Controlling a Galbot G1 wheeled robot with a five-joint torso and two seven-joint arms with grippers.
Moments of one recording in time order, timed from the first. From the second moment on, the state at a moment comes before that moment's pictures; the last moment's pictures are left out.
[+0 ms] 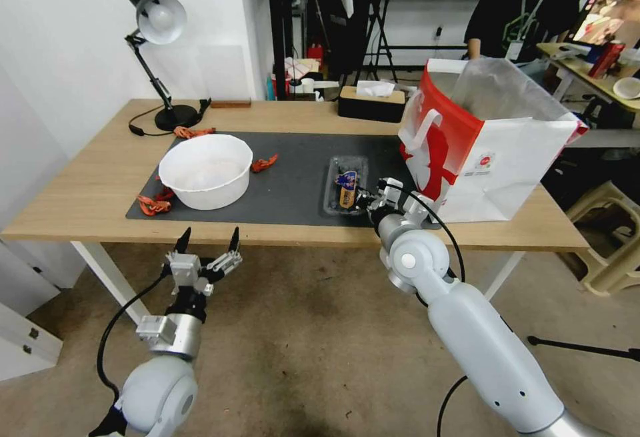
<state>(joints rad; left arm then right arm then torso) 1.54 -1.09 -0.37 -1.97 -0.42 -0.28 -0.24 -0.81 1.21 0.05 1.76 1.08 -0.30 0.56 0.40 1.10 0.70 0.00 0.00</state>
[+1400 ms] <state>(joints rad) 1.55 -1.09 -0.39 -1.94 -0.42 -0.30 -0.25 -0.58 1.00 0.44 1.97 1.15 -0.38 0.69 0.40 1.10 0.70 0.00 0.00</state>
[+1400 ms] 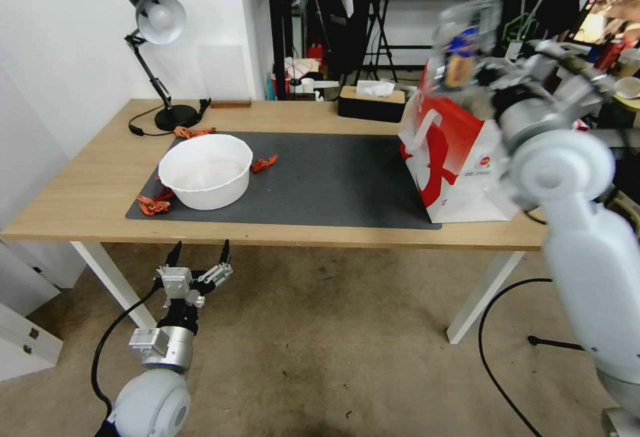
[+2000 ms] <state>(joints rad) 1.55 -1.09 -0.38 -1.95 -0.42 -0.30 -0.25 -0.63 1.00 0.48 1.94 1.13 -0.46 0.73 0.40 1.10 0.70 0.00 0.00</state>
